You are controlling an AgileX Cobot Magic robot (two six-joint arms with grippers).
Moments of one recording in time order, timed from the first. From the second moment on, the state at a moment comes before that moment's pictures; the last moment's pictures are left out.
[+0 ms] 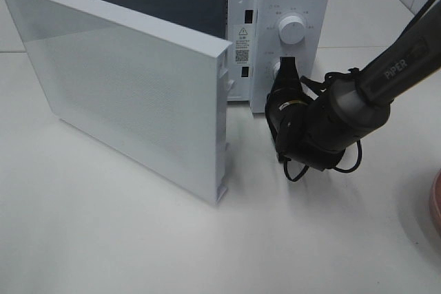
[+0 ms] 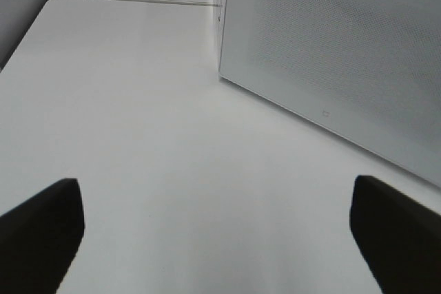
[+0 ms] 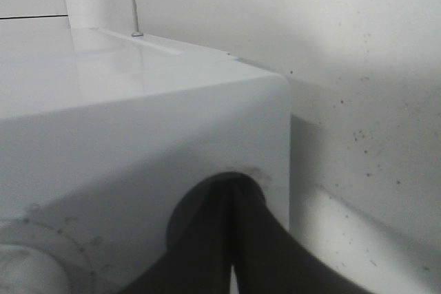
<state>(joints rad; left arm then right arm) 0.04 -0.01 -0.50 -0.08 1.04 0.02 0.58 2.21 -0.98 0.82 -0.87 1.17</state>
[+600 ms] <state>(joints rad) 0.04 -0.01 -0.50 -0.08 1.04 0.02 0.56 2.15 -0.92 0.73 -0.84 1.23</state>
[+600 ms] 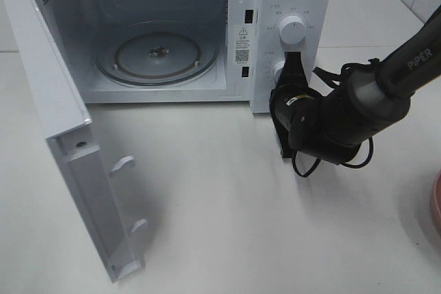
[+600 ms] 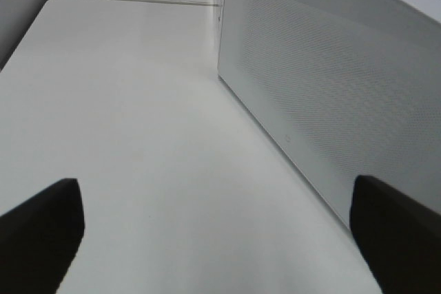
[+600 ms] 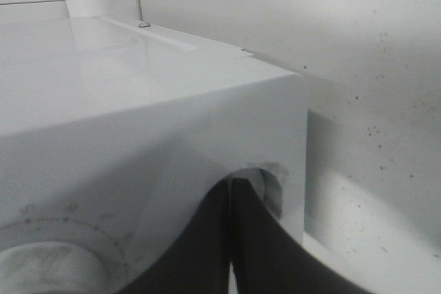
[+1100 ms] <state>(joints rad) 0.04 -0.01 -0.50 -0.08 1.04 0.02 0.61 2.00 -0.75 0.69 -0.91 1.22</state>
